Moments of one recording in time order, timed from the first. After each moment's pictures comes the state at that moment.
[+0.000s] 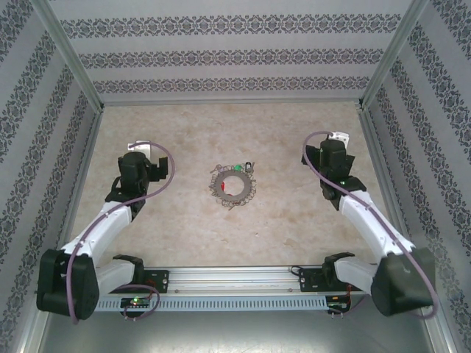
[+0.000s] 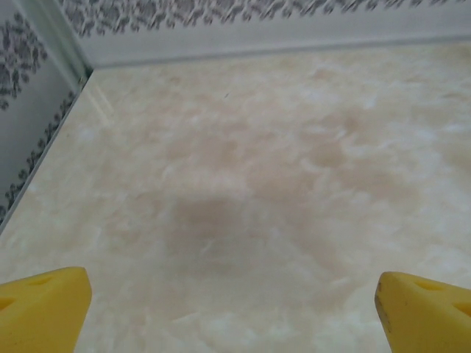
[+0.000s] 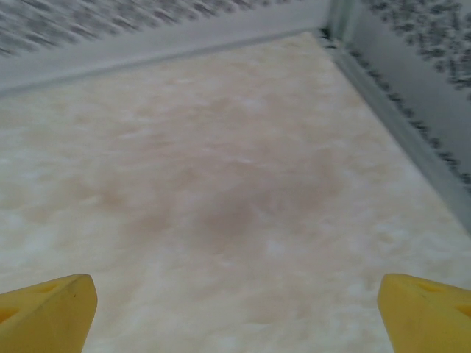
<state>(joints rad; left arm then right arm) -0.11 1.13 0.59 0.04 -0.28 -0.02 0.16 1.18 0.74 -0.17 0.38 0.27</state>
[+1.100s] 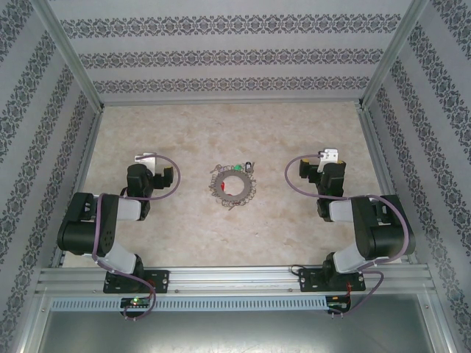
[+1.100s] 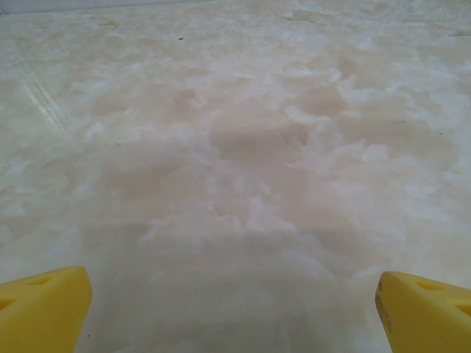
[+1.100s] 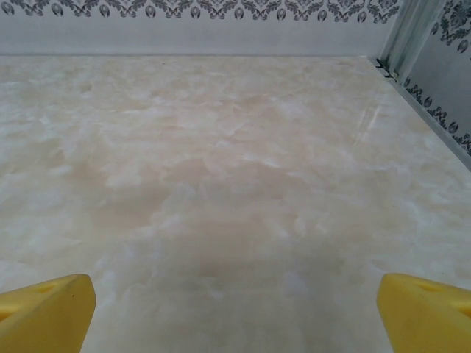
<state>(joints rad) -0.01 1.56 0.40 0.71 -0.06 0.01 0.04 1.52 0.36 0.81 0.14 0.02</state>
